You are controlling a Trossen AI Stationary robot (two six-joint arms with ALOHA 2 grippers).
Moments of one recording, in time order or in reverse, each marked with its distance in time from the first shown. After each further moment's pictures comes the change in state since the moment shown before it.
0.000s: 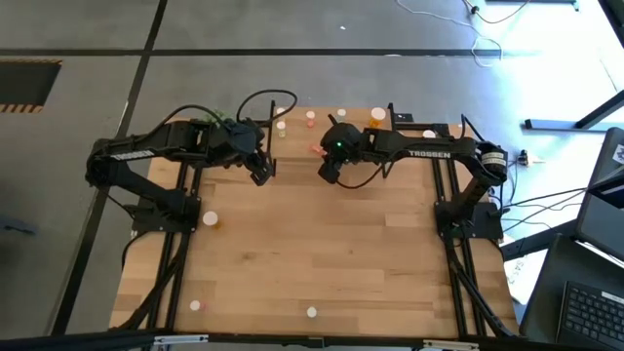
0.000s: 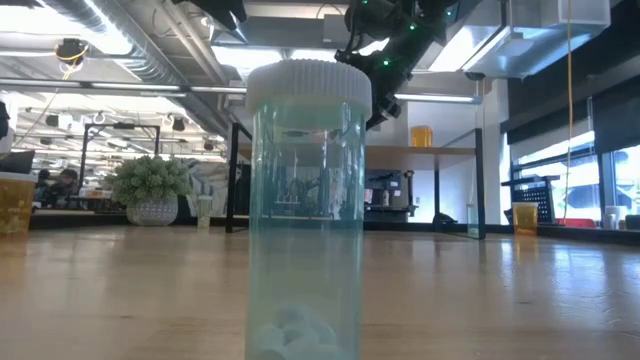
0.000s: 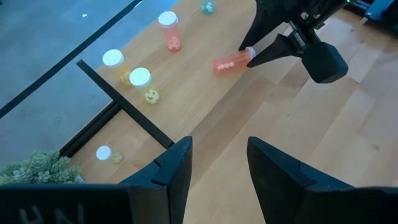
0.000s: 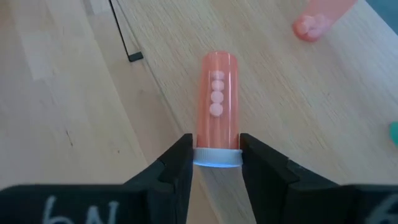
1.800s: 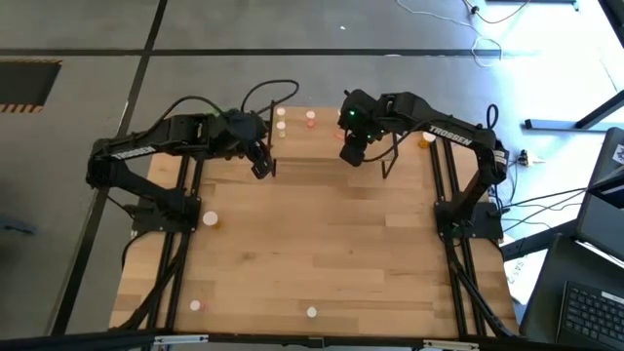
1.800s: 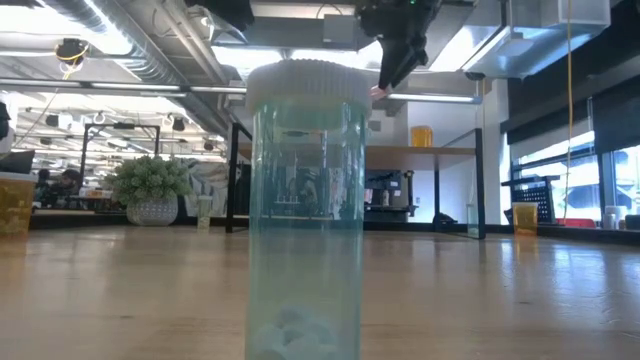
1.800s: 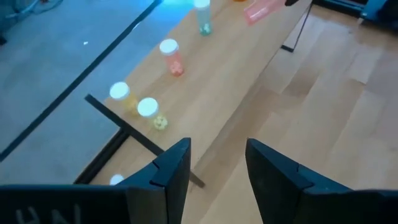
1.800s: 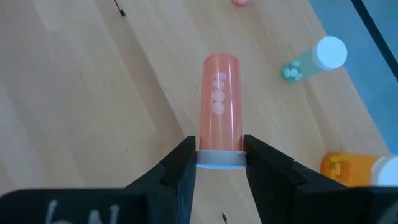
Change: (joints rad) left arm 0.080 0.000 0.000 0.078 0.040 0.204; right arm -0.077 -0.001 0.486 -0.741 -0.070 -0.037
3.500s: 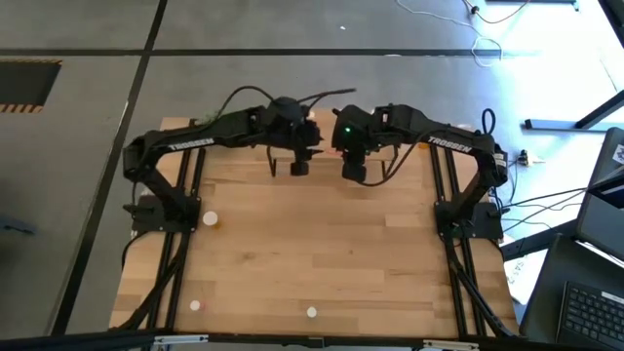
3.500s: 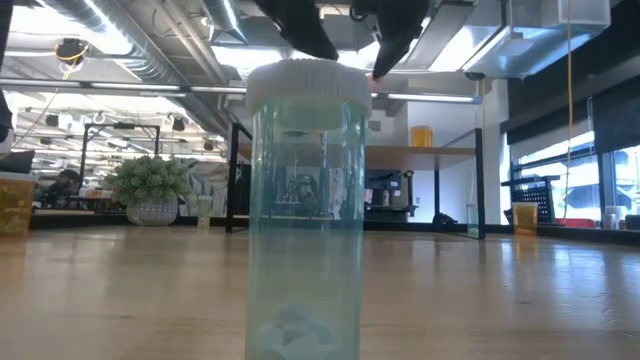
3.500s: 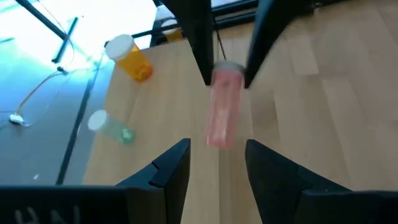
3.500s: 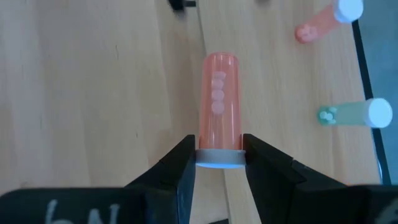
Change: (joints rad) left arm 0.158 0.308 0.000 0.483 0.436 0.642; right arm 0.118 0.000 -0.001 0.022 0.001 -0.225
